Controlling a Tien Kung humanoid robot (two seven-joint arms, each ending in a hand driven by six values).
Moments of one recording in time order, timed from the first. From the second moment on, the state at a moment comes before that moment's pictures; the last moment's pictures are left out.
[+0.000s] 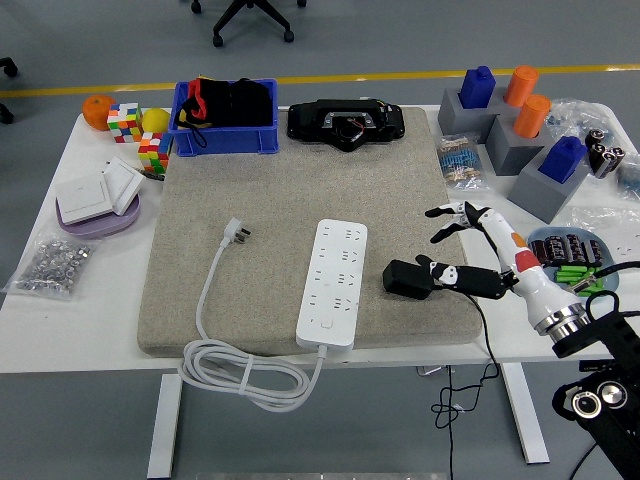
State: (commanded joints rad) left arm -0.15 0.04 -1.43 -0.18 1.43 -0.08 0.35; right arm 0.04 -0.23 1.09 1.61 -1.70 -0.12 0.08
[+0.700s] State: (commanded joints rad) left arm -0.15 0.04 -1.43 -0.18 1.43 -0.08 0.35; right arm 0.17 -0.25 0.88 1.58 -1.70 0.02 -0.06
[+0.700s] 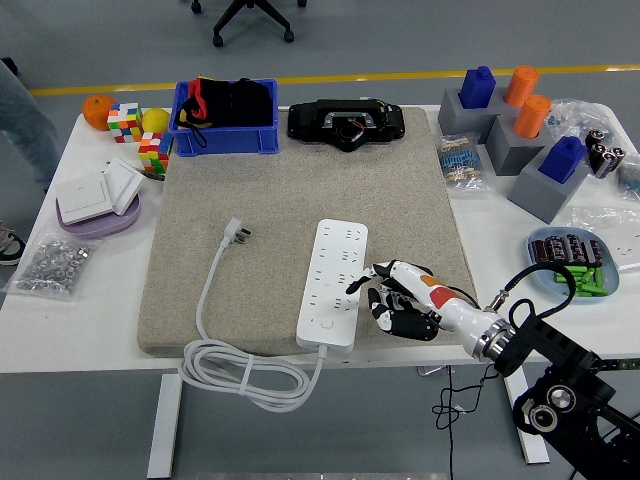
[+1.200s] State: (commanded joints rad) left arm -0.15 0.04 -1.43 -0.18 1.42 -0.08 0.35; right arm 0.24 -0.22 0.77 1.49 -1.71 0.04 -0.08
